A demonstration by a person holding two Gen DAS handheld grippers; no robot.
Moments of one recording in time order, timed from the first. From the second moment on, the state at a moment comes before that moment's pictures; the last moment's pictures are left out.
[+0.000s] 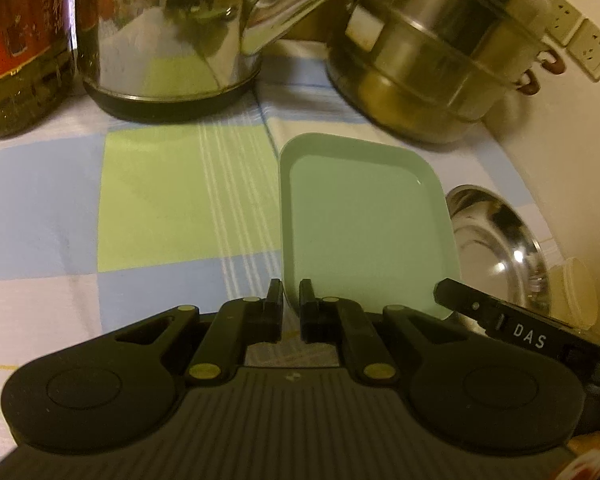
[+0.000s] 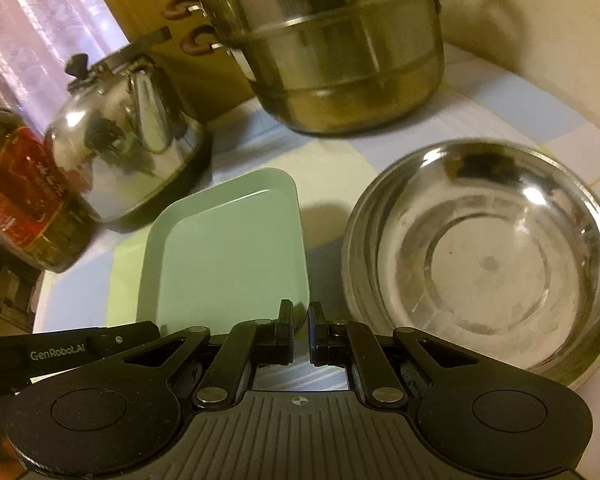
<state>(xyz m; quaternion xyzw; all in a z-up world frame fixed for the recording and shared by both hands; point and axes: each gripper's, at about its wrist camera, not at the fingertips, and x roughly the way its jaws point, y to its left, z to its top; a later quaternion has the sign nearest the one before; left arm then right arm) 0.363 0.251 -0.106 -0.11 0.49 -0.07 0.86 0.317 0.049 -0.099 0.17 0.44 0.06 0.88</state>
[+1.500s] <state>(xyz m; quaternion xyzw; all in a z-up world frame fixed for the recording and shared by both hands) 0.360 0.081 -0.130 -0.07 0.52 -0.13 0.84 0.283 -0.103 -0.105 0.16 0.47 -0.04 0.87</state>
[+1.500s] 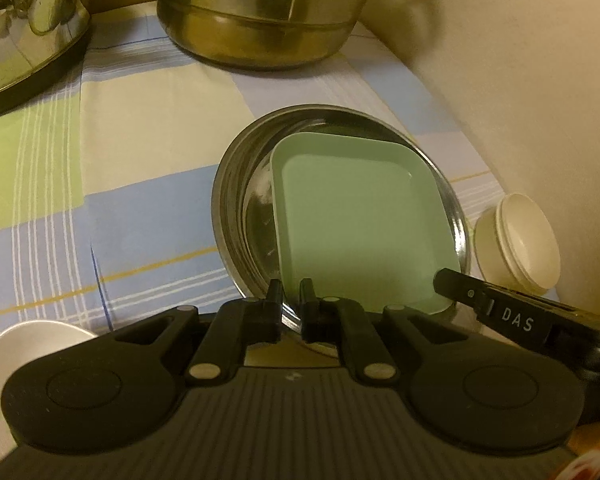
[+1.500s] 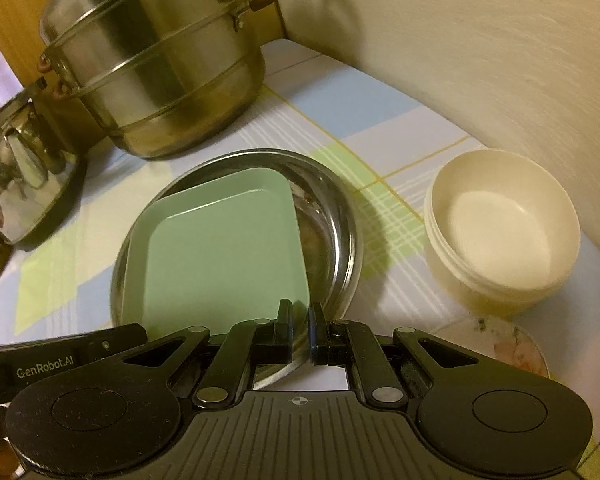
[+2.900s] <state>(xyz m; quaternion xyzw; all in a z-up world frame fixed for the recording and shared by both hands) 0.216 0.031 -0.072 -0.05 0.49 -0.04 0.87 0.166 -0.152 -0.051 0.15 0.46 0.09 0.87</state>
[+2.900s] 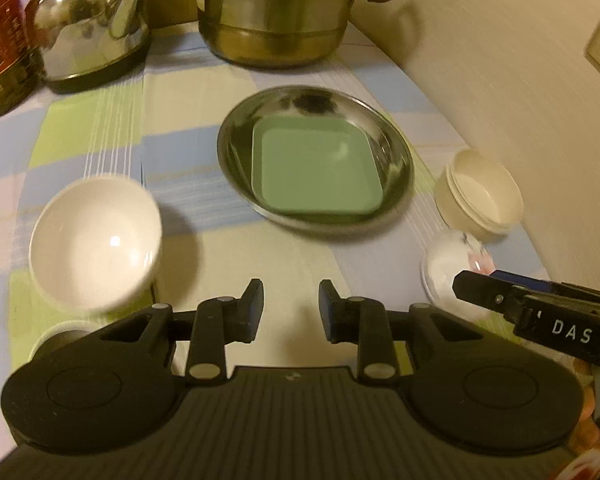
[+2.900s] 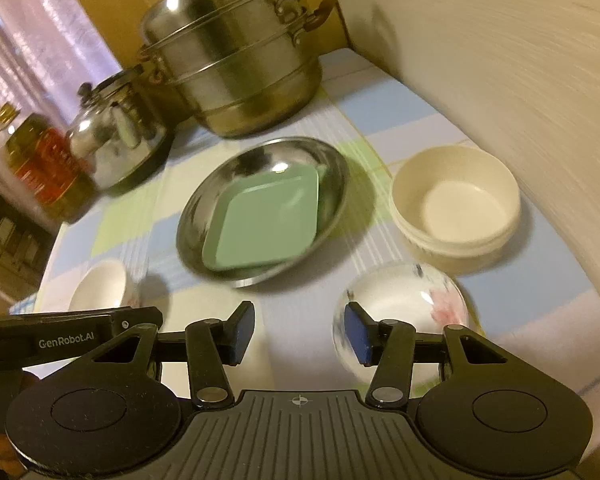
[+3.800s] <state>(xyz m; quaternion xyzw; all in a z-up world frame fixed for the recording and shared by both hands) 0.074 -0.020 -0.064 -0.07 0.48 0.00 0.87 0.044 -0.201 -0.041 0.12 0.47 0.13 0.86</state>
